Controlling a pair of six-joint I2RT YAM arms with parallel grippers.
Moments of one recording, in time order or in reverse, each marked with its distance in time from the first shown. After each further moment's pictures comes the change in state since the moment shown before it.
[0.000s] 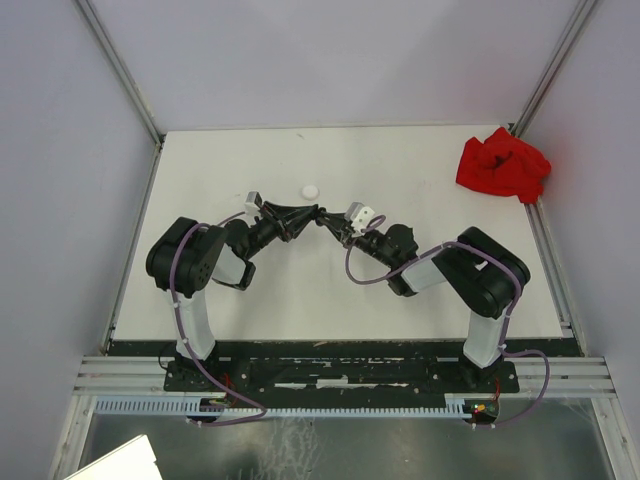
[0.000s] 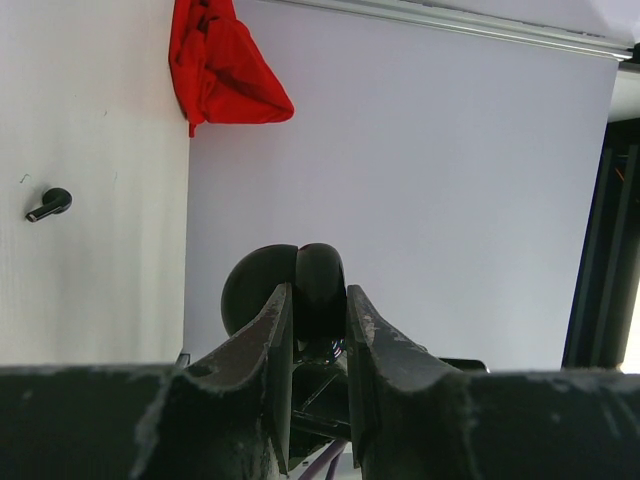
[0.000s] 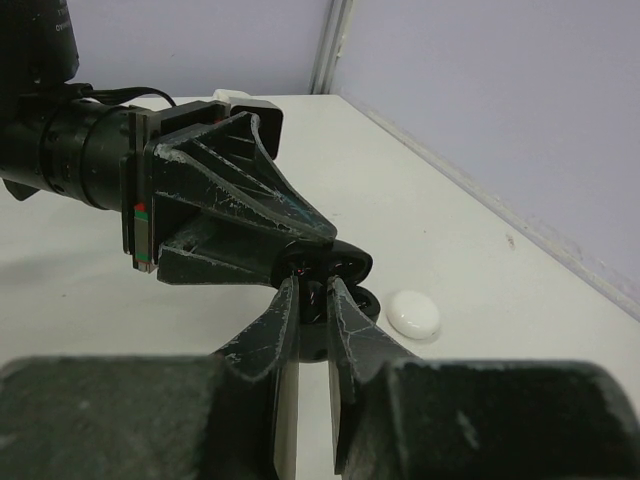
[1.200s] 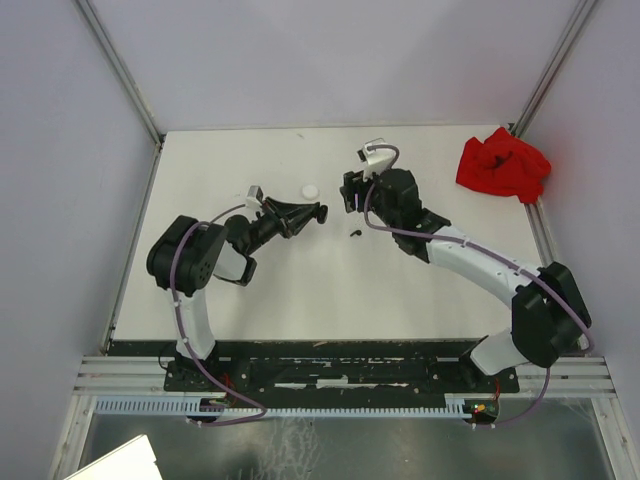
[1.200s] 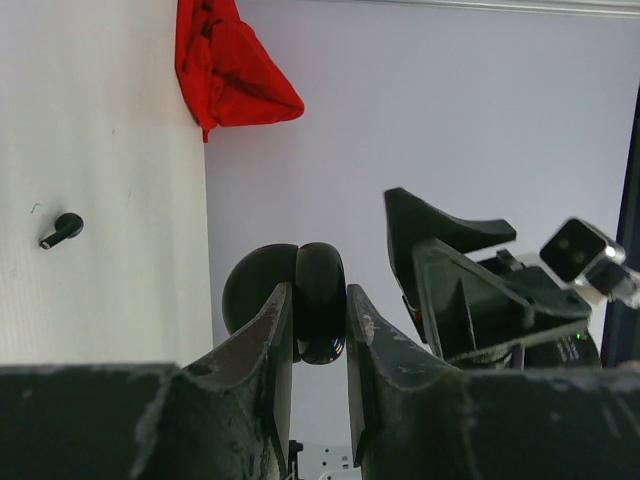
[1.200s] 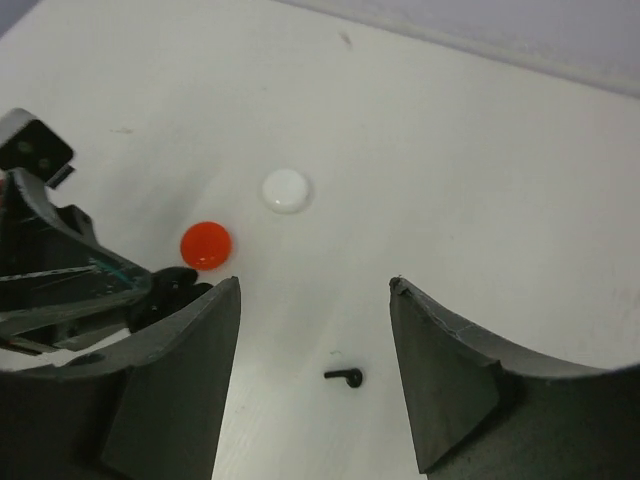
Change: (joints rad) left arm 0.002 0.021 0.041 -0.016 0.030 0.088; right arm -0.014 -0.387 0.352 -1.133 0.517 0.272
